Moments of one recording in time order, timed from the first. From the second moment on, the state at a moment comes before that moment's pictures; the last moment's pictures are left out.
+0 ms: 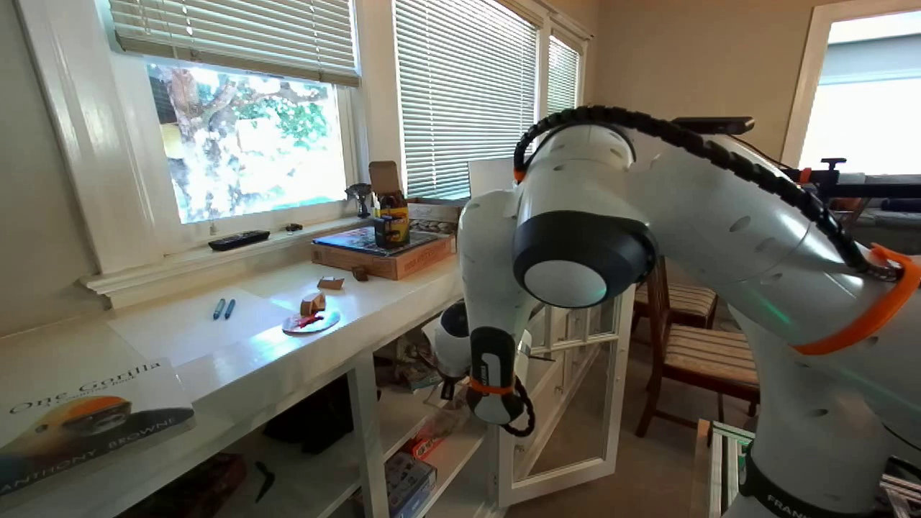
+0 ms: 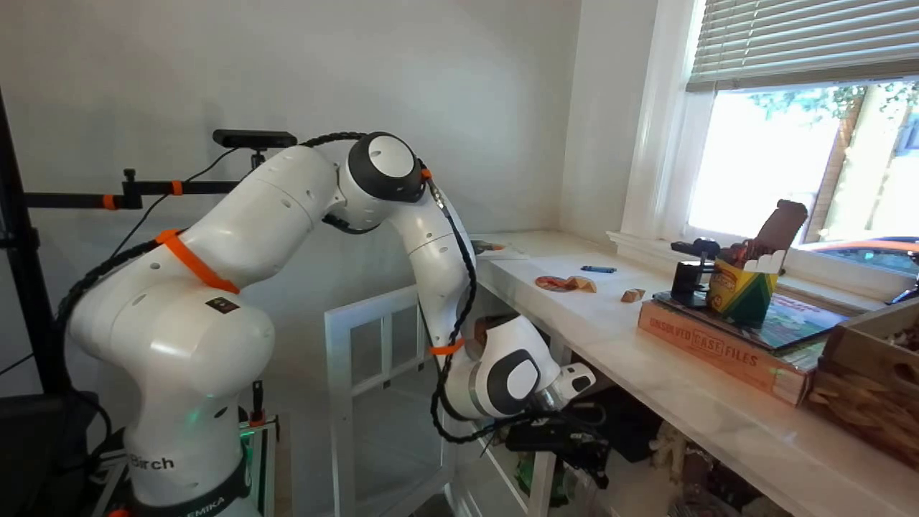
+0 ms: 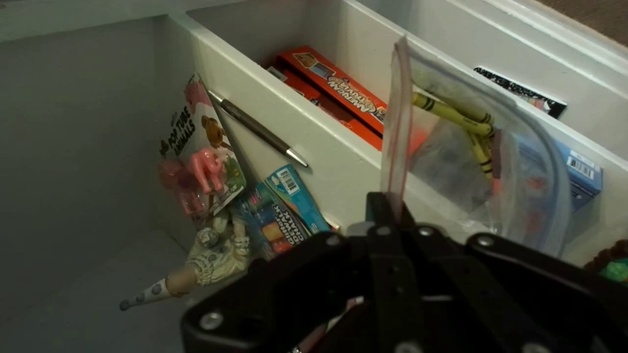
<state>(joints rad) 0.75 0.93 -0.78 -2.24 -0.07 3.34 -0.07</state>
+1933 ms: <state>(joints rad) 0.73 1.03 -0.82 -2.14 -0.07 3.49 -0.21</state>
